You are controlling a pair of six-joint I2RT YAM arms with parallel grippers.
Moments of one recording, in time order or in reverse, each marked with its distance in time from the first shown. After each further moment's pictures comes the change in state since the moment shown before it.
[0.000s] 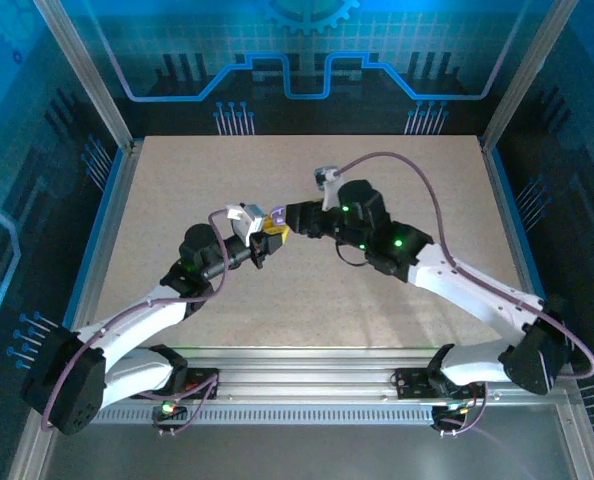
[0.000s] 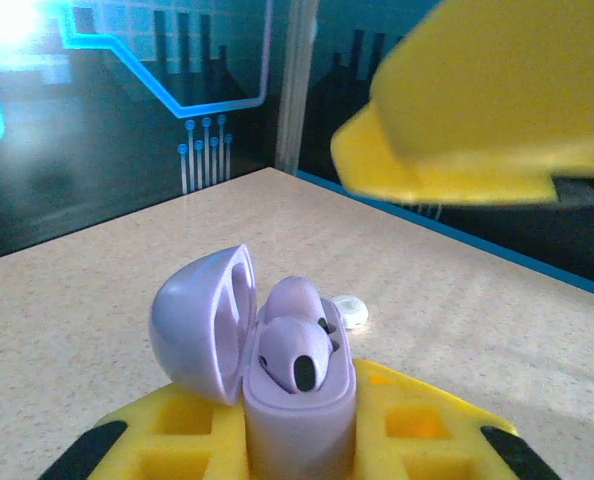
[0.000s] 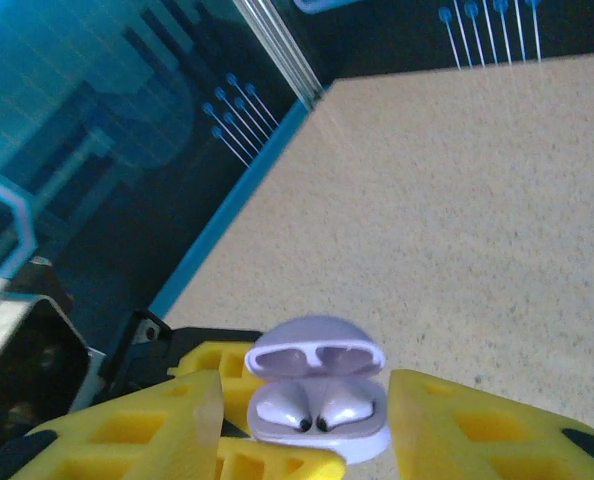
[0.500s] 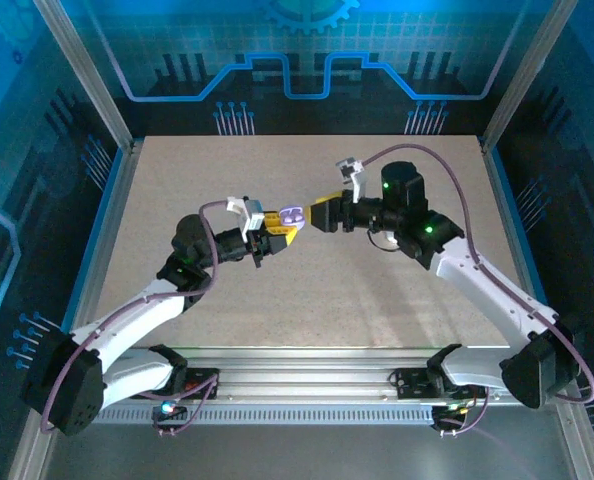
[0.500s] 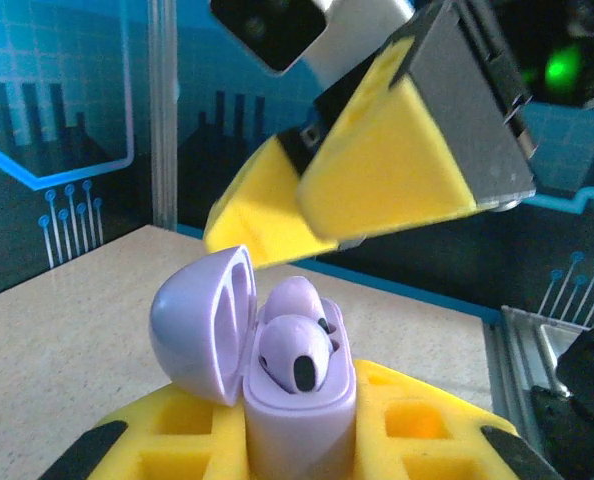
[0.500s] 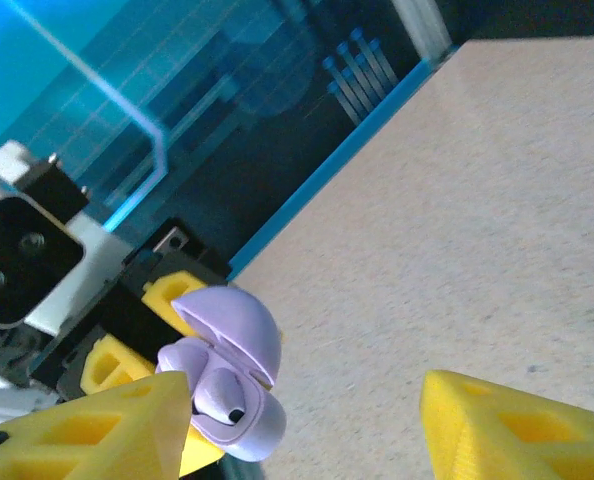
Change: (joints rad) left arm 0.014 0.000 0.092 0.049 0.280 -0.071; right arm -0.253 -0.029 -0.013 -0.034 -0.593 -0.119
